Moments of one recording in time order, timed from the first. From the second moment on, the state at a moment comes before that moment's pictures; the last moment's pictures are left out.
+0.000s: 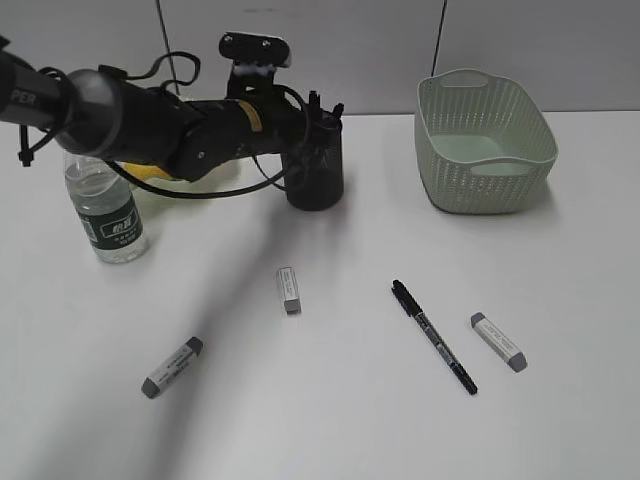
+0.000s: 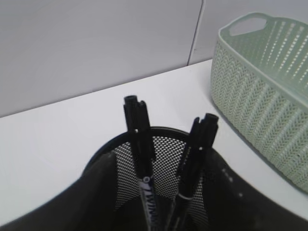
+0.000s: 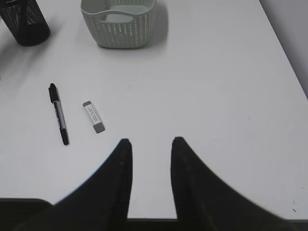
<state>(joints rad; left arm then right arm) -0.53 2.22 -1.46 0.25 -0.30 -0.34 0.07 -0.01 -0.50 0.01 1.04 0.02</state>
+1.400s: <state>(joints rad) -0.10 1.76 -1.78 0.07 1.08 -0.17 0.07 -0.01 -0.50 0.01 1.04 0.02</state>
